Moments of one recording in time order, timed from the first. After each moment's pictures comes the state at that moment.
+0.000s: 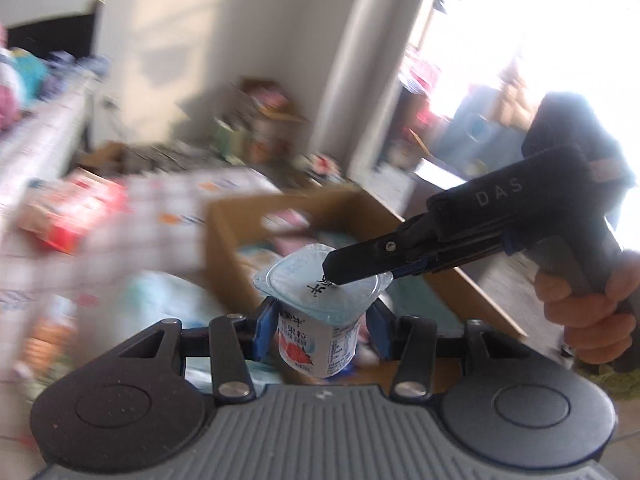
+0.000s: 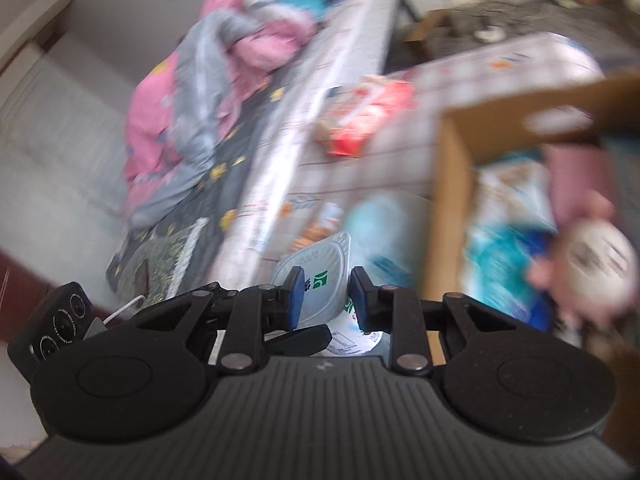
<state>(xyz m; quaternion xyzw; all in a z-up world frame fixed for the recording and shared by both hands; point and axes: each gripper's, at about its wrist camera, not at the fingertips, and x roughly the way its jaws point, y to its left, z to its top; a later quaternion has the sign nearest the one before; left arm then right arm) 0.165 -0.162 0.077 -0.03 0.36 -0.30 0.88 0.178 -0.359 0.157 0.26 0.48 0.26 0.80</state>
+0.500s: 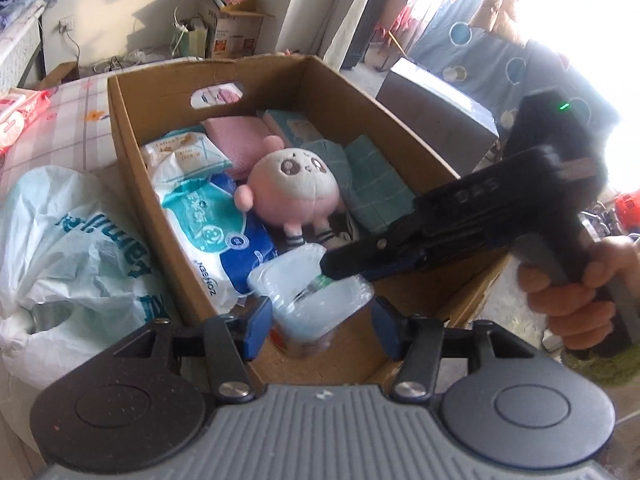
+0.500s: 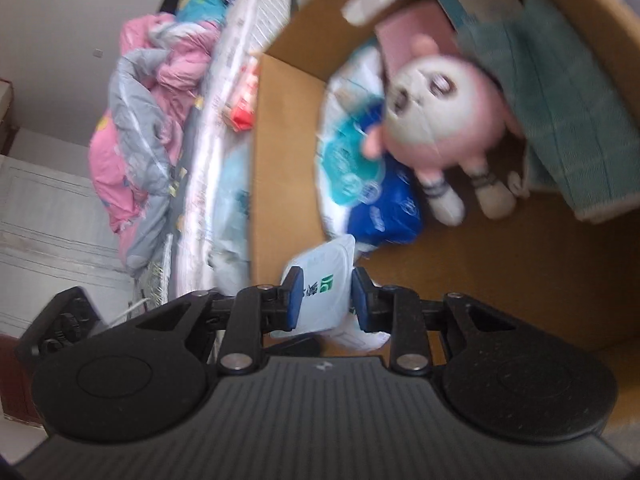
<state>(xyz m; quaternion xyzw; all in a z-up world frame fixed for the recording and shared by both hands) 0.167 -0.222 0.001 0.01 0.47 -0.33 0.82 0.149 -0.435 0.019 0.38 0.55 0.22 0.71</state>
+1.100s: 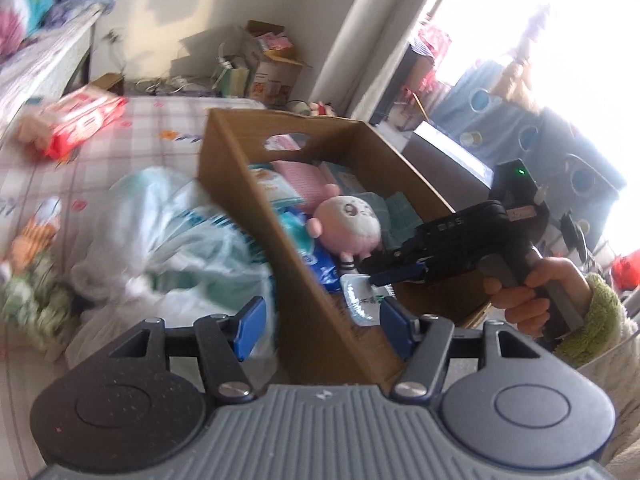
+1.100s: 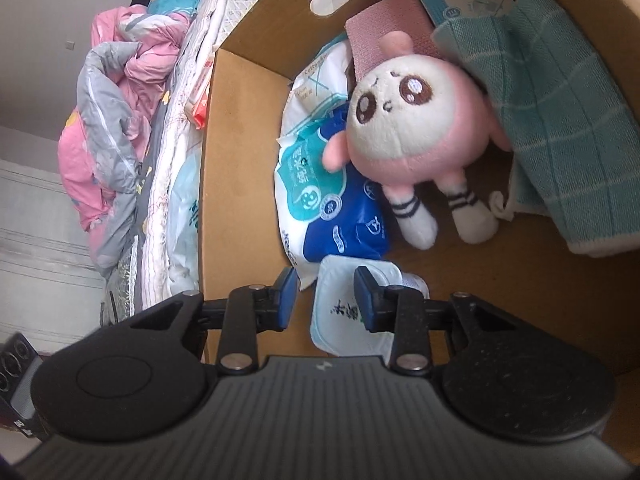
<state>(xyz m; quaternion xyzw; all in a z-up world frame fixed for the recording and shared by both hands) 0.136 -0.117 0.037 -0.08 0.43 -0.29 0.85 0.178 -0.419 0.010 0.34 0.56 0.18 0.73</state>
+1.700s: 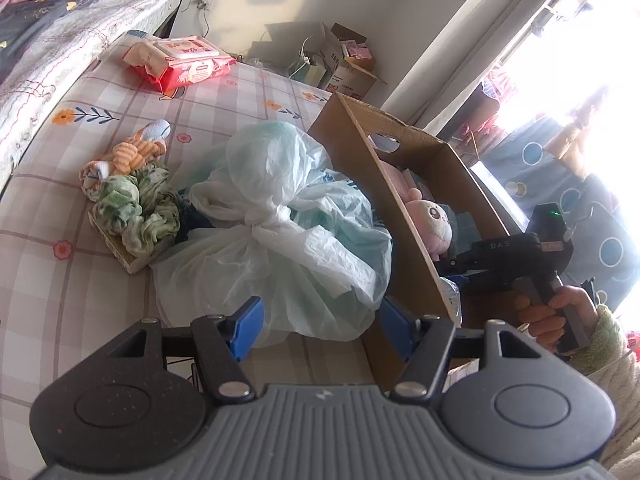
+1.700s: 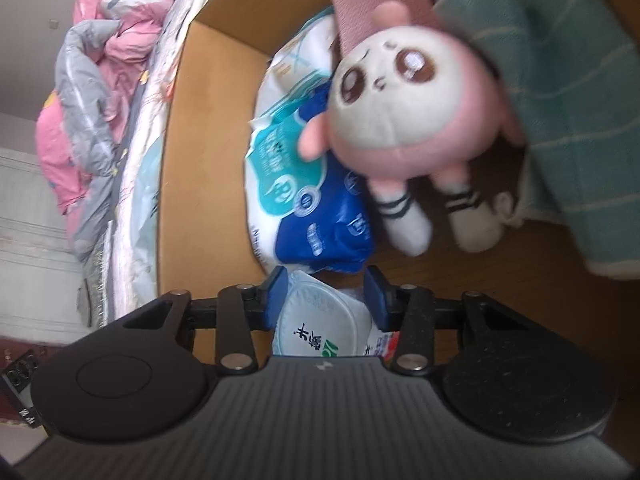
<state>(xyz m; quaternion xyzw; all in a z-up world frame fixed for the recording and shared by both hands) 0.115 -0.033 0.007 -0.17 0.45 -0.21 0.85 0.194 -0.400 -0.023 0.32 0.60 0.19 0.71</state>
